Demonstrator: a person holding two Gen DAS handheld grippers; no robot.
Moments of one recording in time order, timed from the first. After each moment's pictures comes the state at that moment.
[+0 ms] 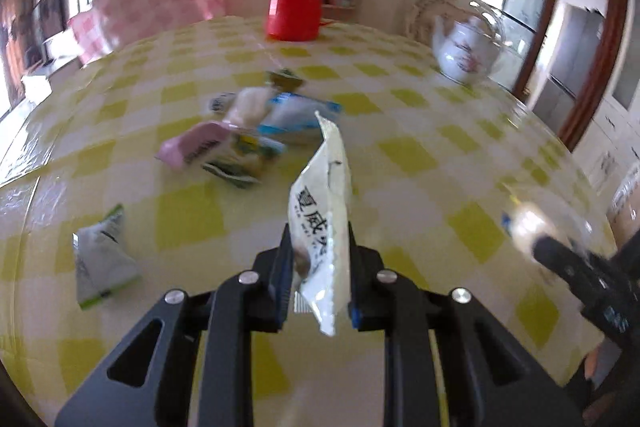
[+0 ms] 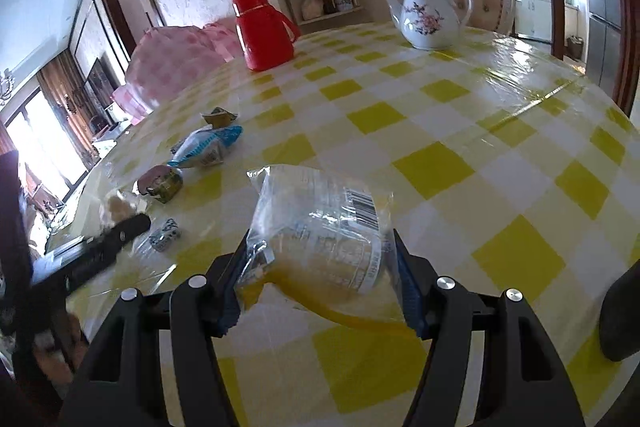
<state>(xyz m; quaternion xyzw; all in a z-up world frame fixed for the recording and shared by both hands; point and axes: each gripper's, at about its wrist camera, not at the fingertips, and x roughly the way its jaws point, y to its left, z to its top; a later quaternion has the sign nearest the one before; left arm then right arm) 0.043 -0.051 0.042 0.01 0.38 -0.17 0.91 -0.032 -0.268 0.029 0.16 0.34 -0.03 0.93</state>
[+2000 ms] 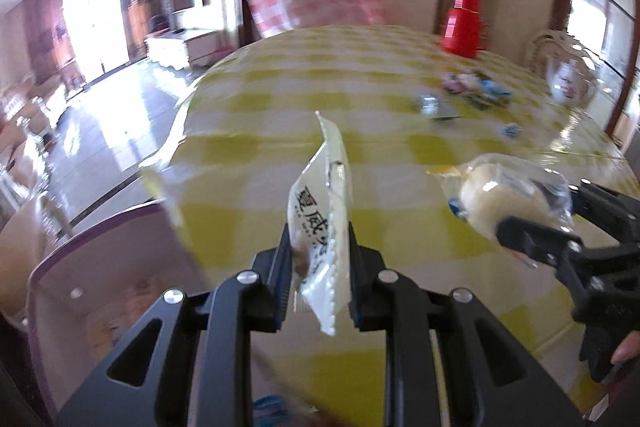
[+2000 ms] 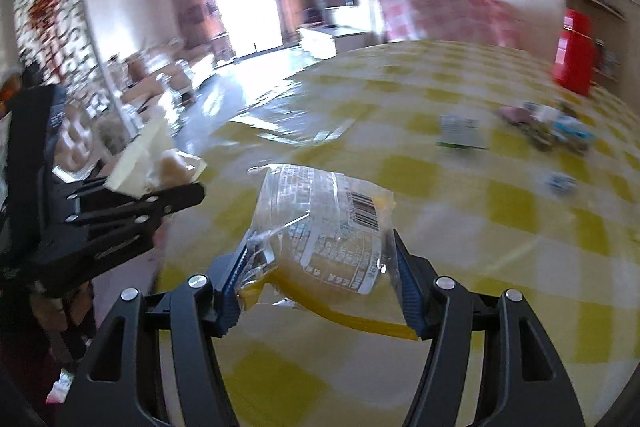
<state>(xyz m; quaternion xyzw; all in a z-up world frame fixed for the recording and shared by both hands) -0.202 0.227 0.058 -0.03 0.37 0.07 0.93 -0.146 0.043 0.047 -0.06 0.34 0.37 0.86</state>
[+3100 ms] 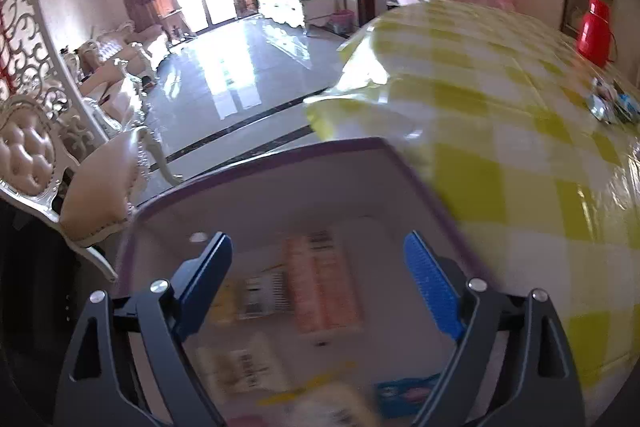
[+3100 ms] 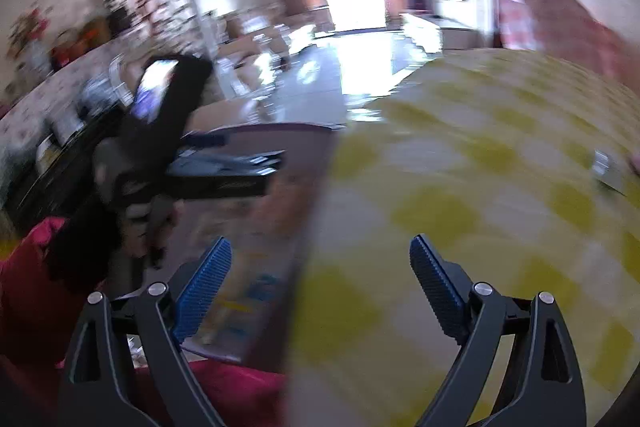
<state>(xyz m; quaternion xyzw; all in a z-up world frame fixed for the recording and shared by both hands) -0.232 0.345 0.031 -0.04 0.41 0.25 0.87 -0.206 0.115 0.054 -0.10 0.34 0.50 0.79</state>
